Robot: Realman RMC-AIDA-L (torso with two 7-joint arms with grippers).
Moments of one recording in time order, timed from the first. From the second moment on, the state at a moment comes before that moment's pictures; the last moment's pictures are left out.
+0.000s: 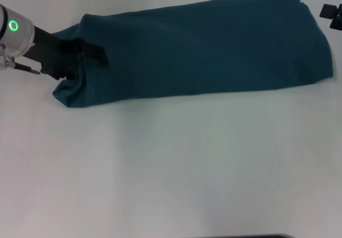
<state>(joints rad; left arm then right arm) -0.84 -2.07 -2.36 -0.74 -0.42 1.31 -2.96 0.45 1.90 -0.45 -0.62 -2.01 -1.50 2.08</state>
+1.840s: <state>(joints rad) -0.84 -2.08 -2.42 -0.74 -0.32 1.28 -2.98 0.45 1.90 -0.45 -0.62 -2.01 -1.50 2.08</state>
